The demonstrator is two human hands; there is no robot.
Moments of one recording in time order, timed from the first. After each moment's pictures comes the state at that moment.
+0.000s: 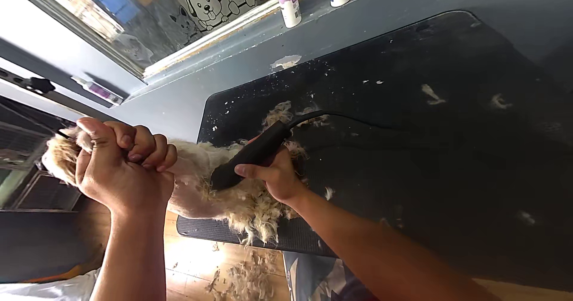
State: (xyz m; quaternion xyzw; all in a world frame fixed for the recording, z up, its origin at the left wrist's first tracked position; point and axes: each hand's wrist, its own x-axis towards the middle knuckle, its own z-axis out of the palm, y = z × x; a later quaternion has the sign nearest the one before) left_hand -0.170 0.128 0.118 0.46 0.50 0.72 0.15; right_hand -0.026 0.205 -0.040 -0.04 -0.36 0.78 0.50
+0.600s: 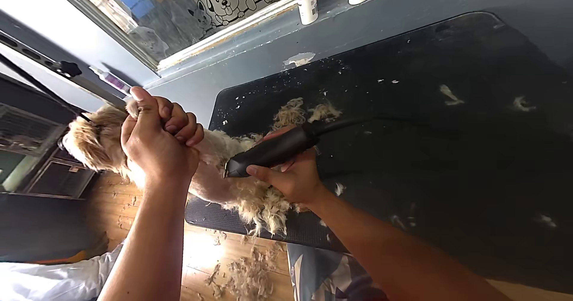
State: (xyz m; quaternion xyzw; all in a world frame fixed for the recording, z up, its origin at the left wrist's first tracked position) left_hand -0.167 0.144 0.116 0.42 0.50 0.73 0.19; right_hand -0.015 0.196 -0.028 0.00 -0.49 0.62 0.62
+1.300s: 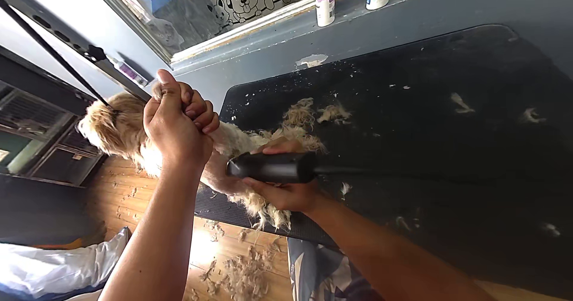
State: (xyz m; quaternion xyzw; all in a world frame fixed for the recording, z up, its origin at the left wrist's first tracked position) left_hand -0.165 0.140 0.121 0.43 0.49 0.74 0.19; right_hand -0.027 0.172 -0.035 0.06 -0.57 0.52 0.64
